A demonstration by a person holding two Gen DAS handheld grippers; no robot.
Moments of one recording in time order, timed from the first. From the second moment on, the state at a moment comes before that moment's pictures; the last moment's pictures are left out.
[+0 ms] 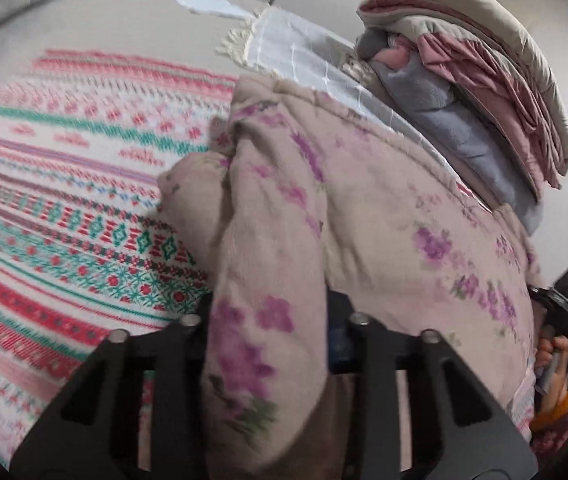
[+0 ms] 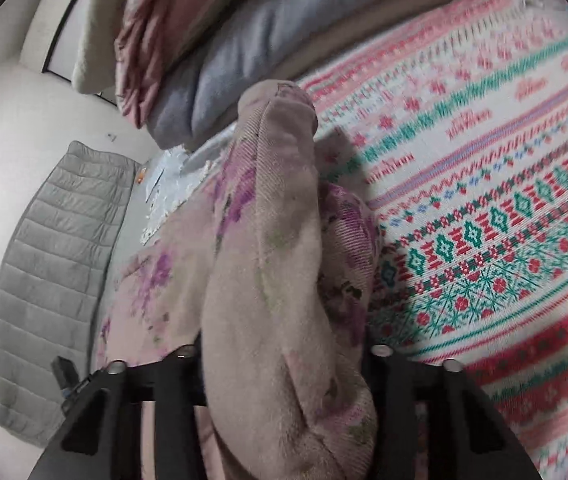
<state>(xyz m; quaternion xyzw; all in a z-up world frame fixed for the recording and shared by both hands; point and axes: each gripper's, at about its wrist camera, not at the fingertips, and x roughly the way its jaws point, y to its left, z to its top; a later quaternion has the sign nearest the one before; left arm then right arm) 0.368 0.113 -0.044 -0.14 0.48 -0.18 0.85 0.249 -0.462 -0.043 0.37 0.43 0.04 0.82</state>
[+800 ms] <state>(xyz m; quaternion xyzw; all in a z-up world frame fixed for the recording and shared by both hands) 0.269 0.181 -0.026 -0.10 0.50 -0.15 0.84 0.120 -0.412 -0.018 0.28 0.49 -0.02 0.82</state>
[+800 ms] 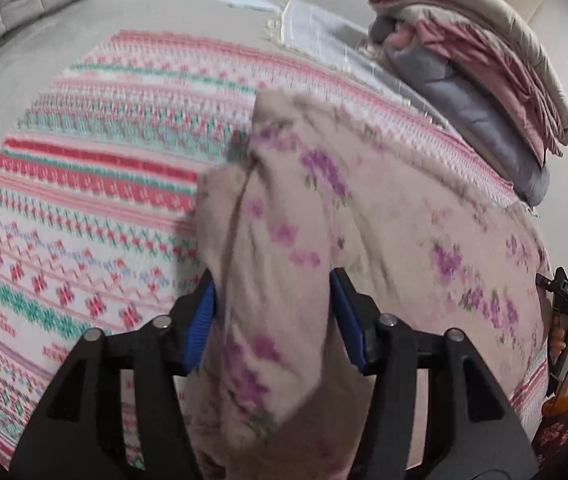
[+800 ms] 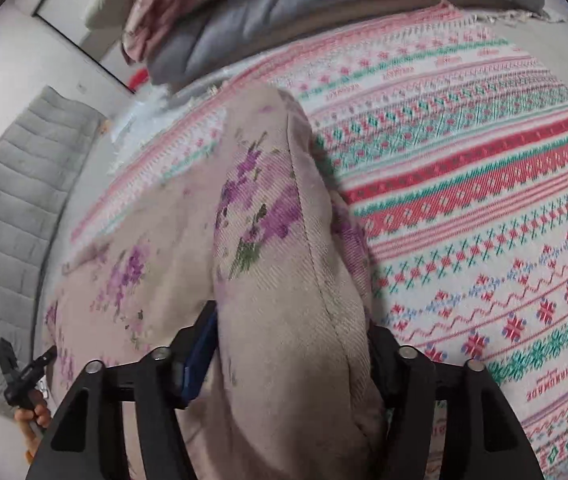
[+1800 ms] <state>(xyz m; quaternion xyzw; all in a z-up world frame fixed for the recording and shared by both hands) 0.351 0.124 -0.051 -0.01 0.49 -0.06 0.87 0.252 -0.394 -0.041 0.09 0.46 -0.18 0.87</state>
